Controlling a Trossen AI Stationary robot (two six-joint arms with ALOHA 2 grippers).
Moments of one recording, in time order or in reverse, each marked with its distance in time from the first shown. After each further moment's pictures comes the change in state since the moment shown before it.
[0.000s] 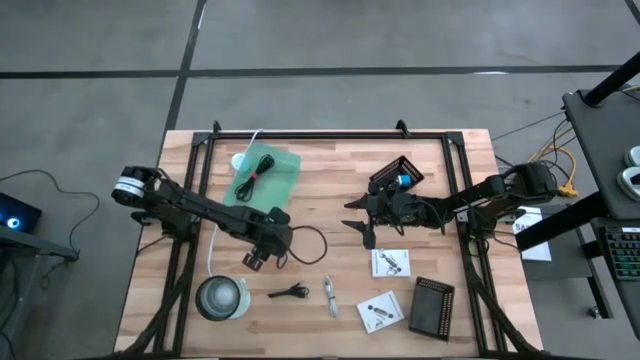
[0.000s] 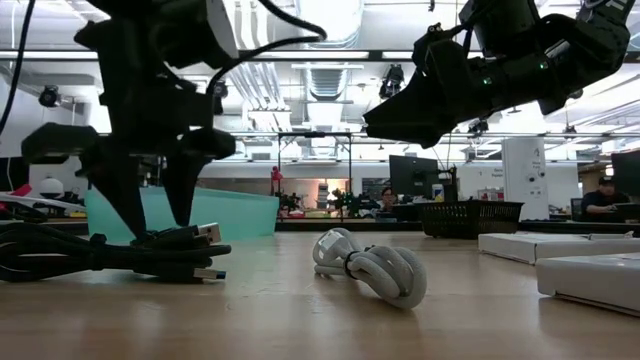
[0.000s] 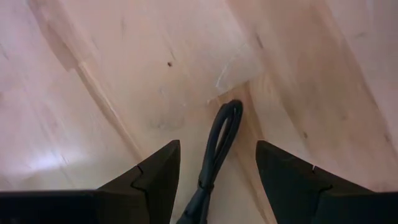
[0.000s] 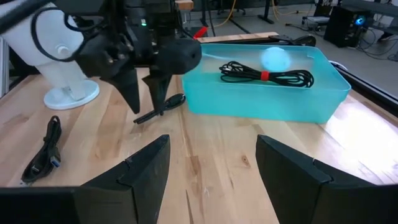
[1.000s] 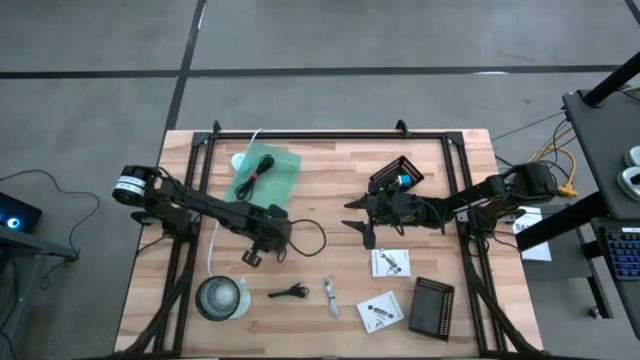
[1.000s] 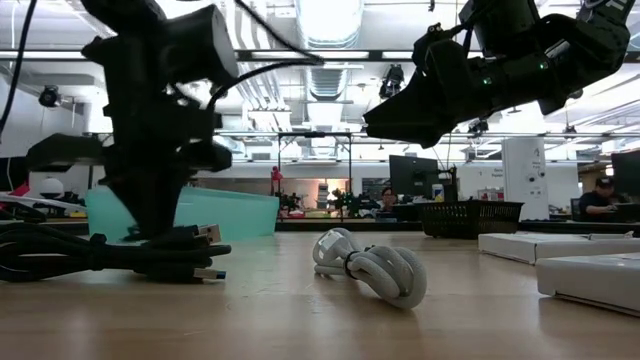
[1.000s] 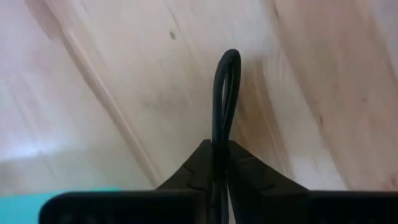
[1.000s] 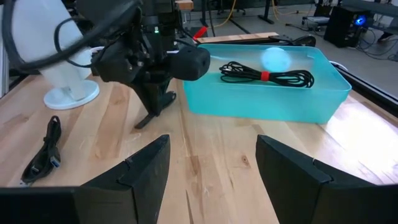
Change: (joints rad) left arm 0.051 0.001 -0.039 0.026 0.049 0.007; right arm 0.000 0.000 0.000 0.000 0.000 -0.001
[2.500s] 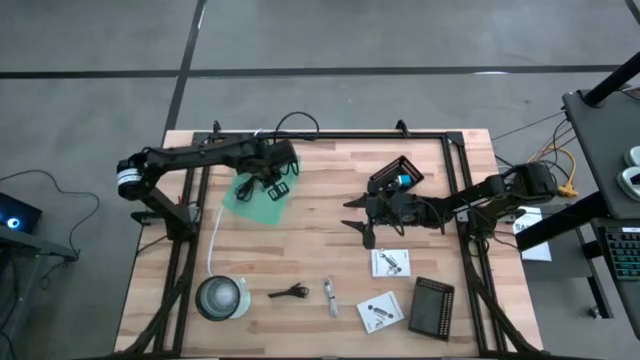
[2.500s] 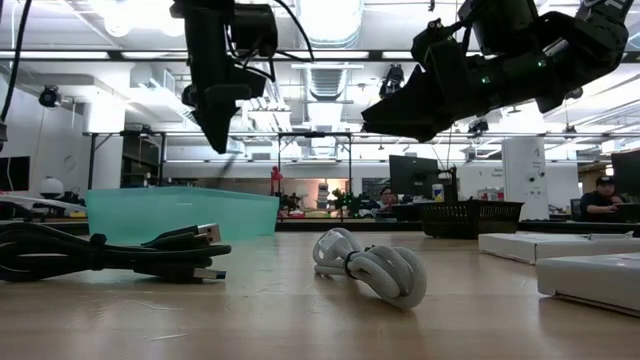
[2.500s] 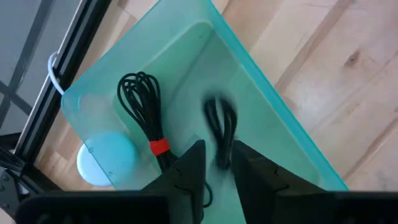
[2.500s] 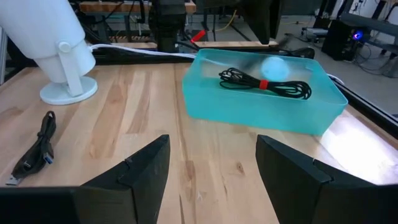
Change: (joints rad) left arm 0.467 -0.008 0.498 -0.532 -0.251 -0.584; right arm 0.000 0.000 0.010 0.002 0.000 -0.071
